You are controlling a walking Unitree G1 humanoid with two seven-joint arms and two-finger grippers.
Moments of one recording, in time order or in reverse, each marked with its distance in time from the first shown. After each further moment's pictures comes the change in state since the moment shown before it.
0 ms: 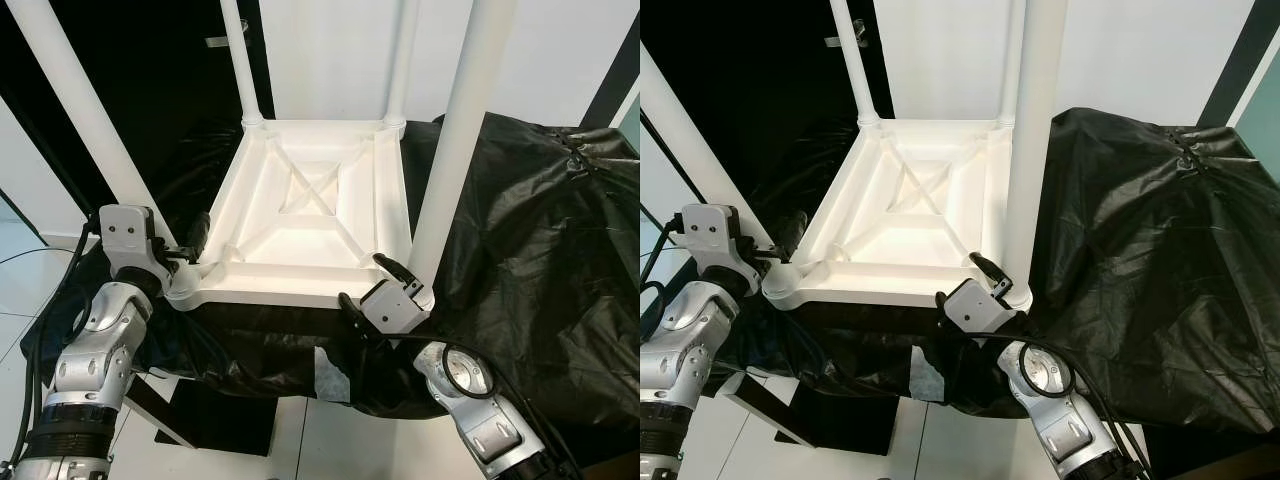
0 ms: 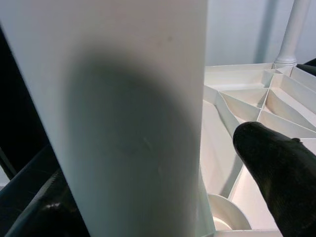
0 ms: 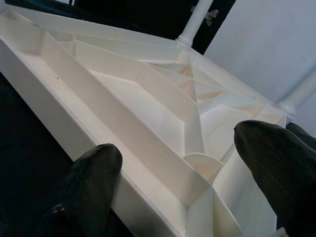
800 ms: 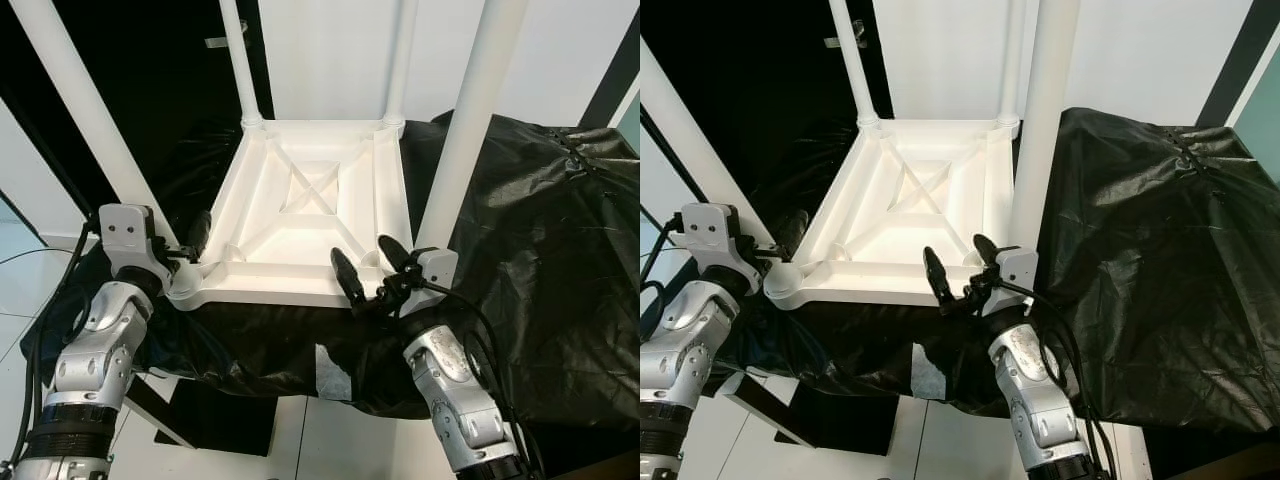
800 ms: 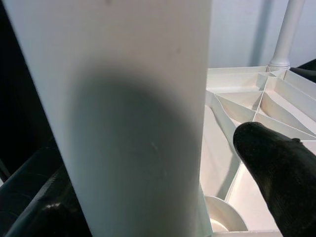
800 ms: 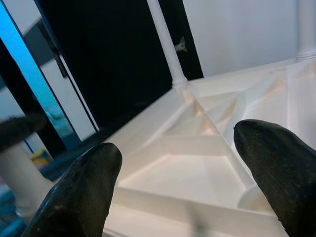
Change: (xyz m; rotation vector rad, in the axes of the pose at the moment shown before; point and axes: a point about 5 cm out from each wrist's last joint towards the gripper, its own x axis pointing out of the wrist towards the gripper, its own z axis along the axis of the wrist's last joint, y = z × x) left arm 0.000 -0.001 0.001 -0.013 -0.008 -0.004; right arm 0.008 -0.012 0.017 0.738 -0.154 -0.170
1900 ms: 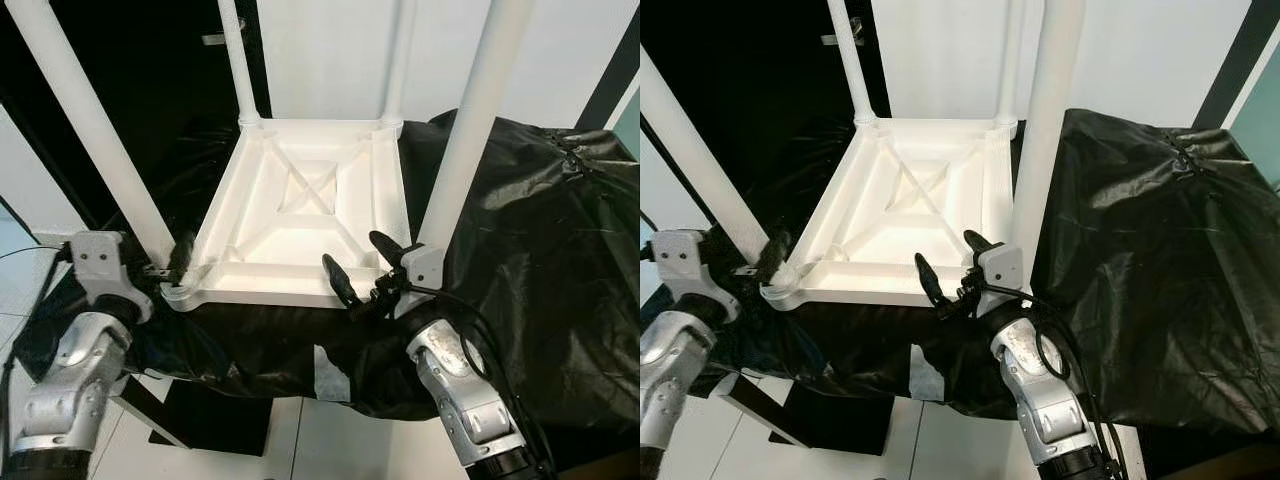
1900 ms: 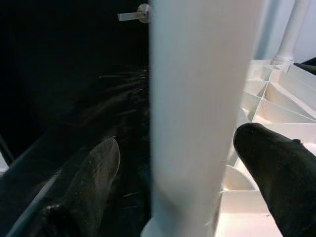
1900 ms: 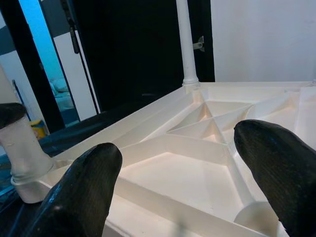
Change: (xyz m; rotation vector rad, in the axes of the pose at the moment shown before) left arm -0.044 0.020 -0.002 -0.013 0.026 0.049; right arm 0.003 0.000 0.009 -0.137 -0.006 0.112
